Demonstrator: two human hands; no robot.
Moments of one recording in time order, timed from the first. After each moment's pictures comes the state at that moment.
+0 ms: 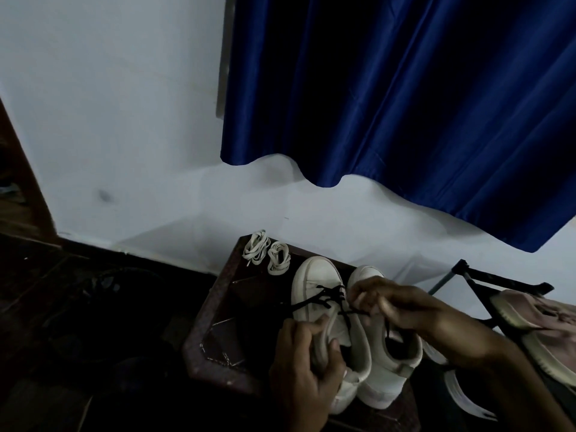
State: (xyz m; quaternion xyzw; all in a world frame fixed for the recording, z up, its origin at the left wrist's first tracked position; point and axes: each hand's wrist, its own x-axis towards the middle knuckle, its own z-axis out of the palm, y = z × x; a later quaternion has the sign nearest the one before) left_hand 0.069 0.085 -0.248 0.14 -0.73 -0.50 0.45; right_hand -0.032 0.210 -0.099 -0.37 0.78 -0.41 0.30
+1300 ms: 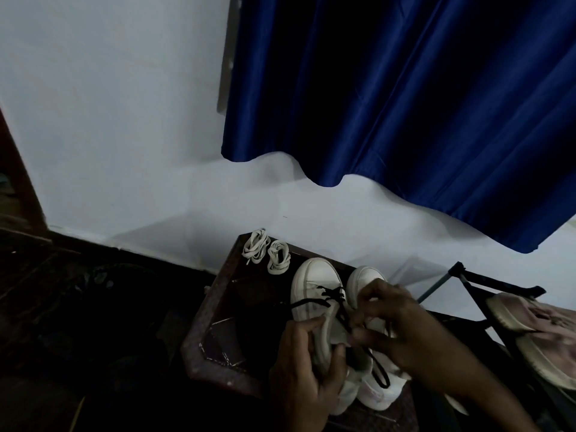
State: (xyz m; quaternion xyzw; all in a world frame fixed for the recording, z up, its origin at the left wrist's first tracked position) left_hand 0.074 0.081 -0.250 0.11 -0.72 -0.53 0.42; right_hand -0.004 0.189 -0.104 -0.41 0.89 -0.17 0.08
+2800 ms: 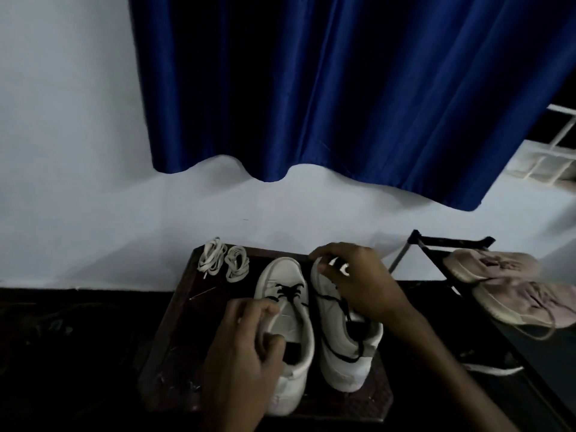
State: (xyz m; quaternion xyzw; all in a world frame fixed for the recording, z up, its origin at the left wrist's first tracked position) left_hand 0.081 0.031 -0.205 0.09 -0.84 -0.44 0.32; right_hand -0.054 0.180 -0.119 -0.29 0.92 -0.26 -0.02
